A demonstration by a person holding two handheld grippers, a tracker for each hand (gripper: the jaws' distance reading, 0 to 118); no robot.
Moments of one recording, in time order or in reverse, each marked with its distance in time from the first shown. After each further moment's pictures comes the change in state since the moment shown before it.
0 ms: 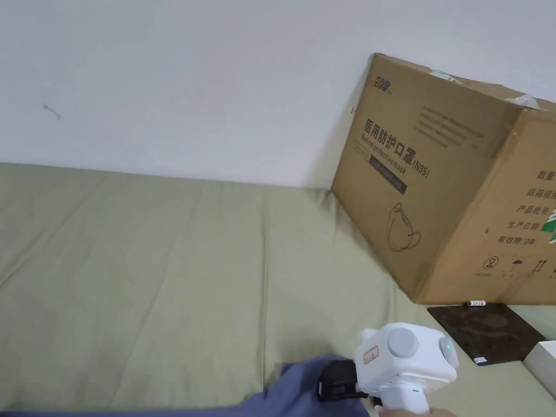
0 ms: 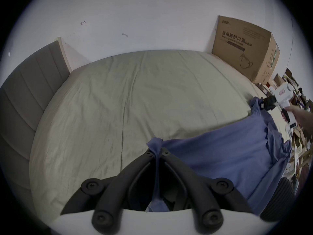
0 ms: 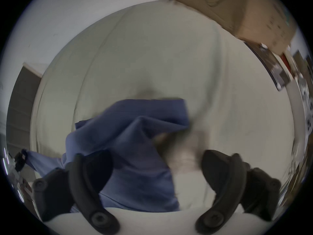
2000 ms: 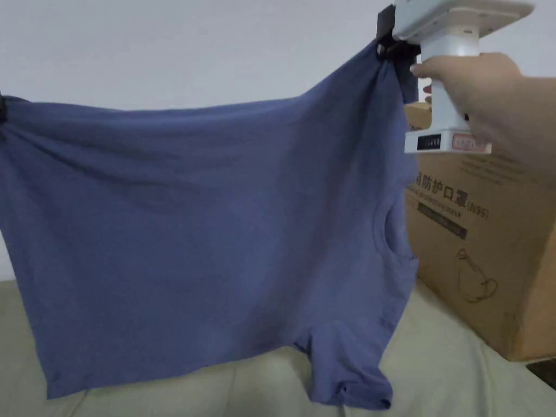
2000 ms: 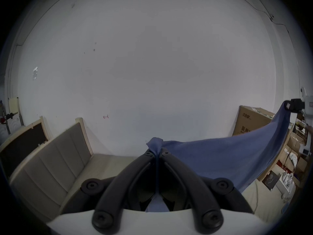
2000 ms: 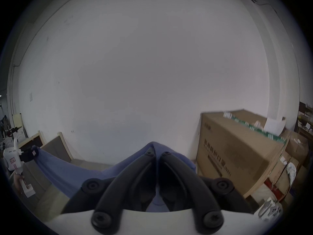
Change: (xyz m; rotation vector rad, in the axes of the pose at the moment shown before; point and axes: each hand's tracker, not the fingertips) left arm -0.035 0.394 0.106 0.600 0.160 0.132; right arm -0.158 0.249 0.389 1.010 0.046 0.101
